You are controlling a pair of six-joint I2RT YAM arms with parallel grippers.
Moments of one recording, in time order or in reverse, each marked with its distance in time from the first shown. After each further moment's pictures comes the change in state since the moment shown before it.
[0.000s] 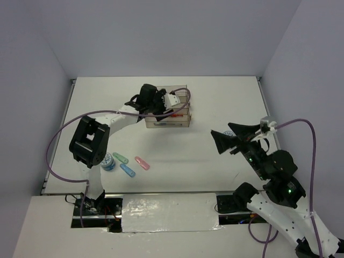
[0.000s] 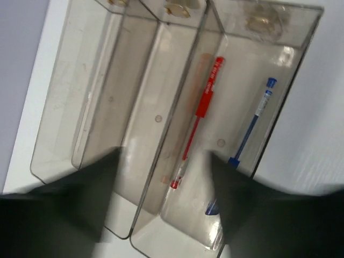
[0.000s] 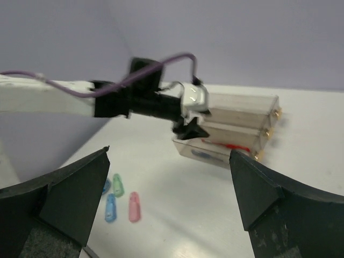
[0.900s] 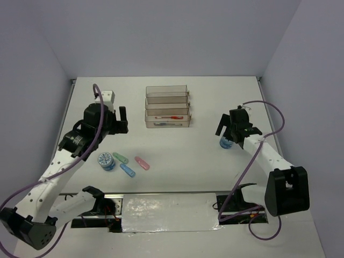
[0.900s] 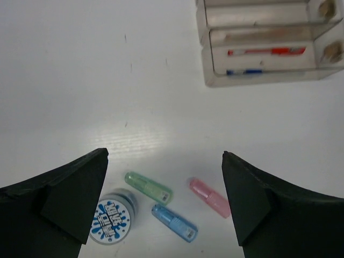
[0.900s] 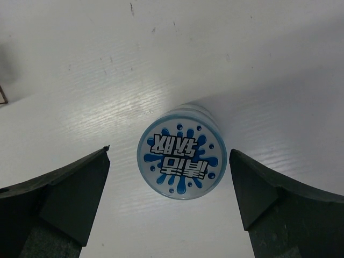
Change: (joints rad) left arm 0.063 -0.972 -0.290 -0.595 -0.580 -1.014; right arm -0.535 0.932 -0.010 -0.137 0.106 0.131
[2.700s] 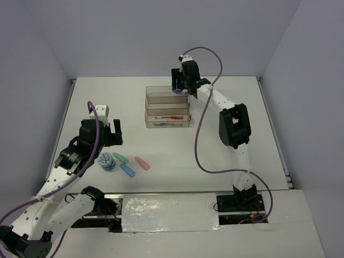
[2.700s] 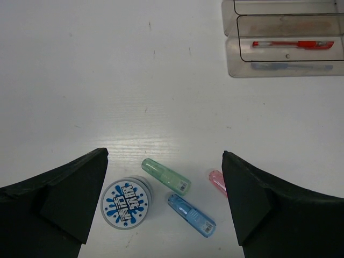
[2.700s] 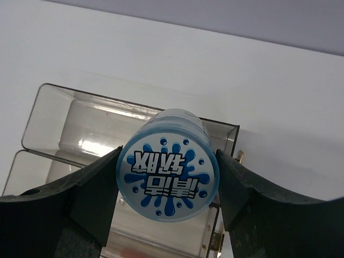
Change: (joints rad) left arm -0.001 -0.195 -0.227 0.019 -0.059 0.005; right arm 0.273 1.029 1.227 0.183 -0.149 -0.291
